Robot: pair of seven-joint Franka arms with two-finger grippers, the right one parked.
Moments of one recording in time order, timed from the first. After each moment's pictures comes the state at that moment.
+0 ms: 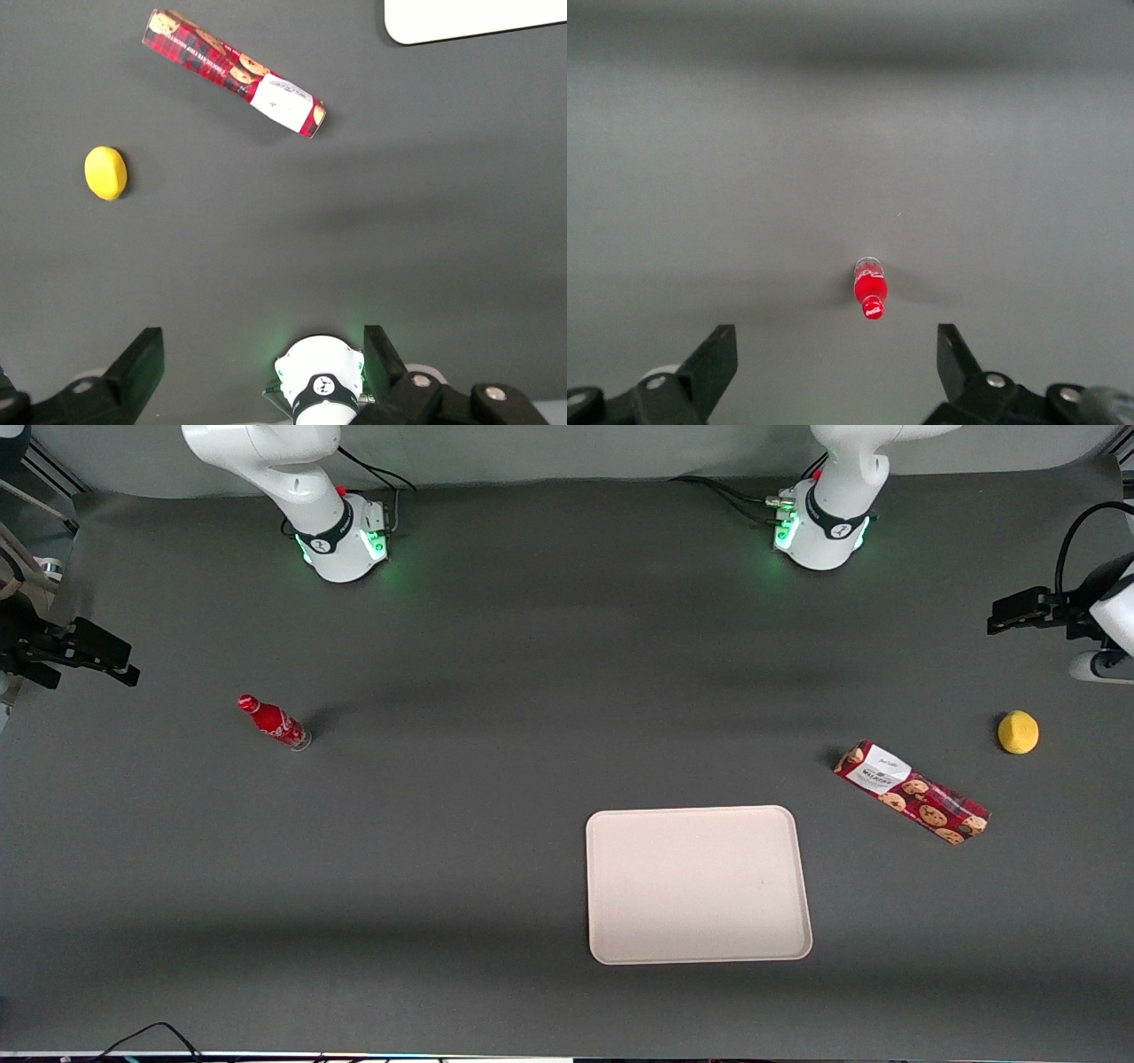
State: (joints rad) arm 0.09 -0.02 -0.04 -1.65 0.03 1.35 0.15
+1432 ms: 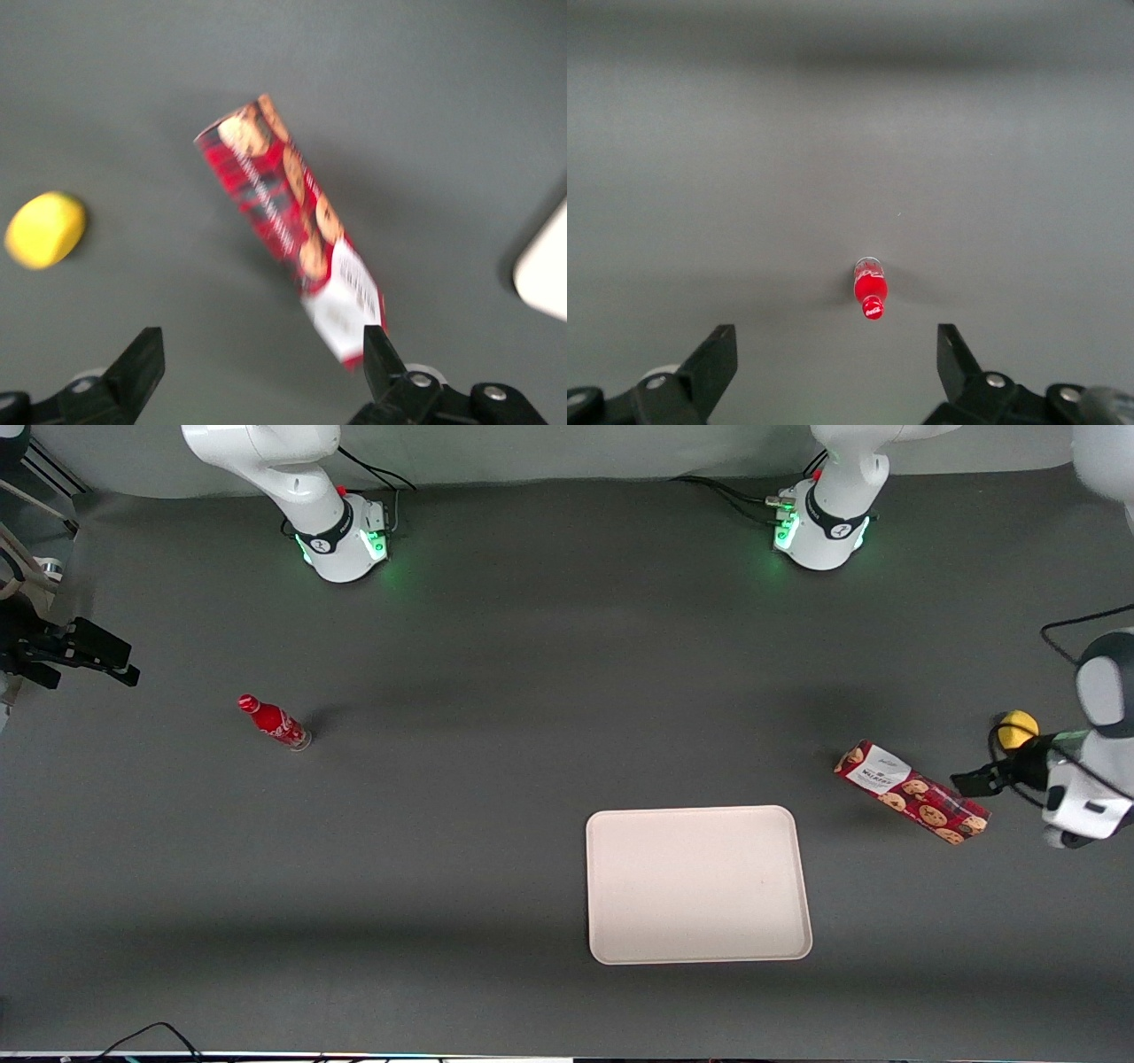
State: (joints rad) arm 0.10 0.39 0.05 -1.70 -0.01 1.85 -0.28
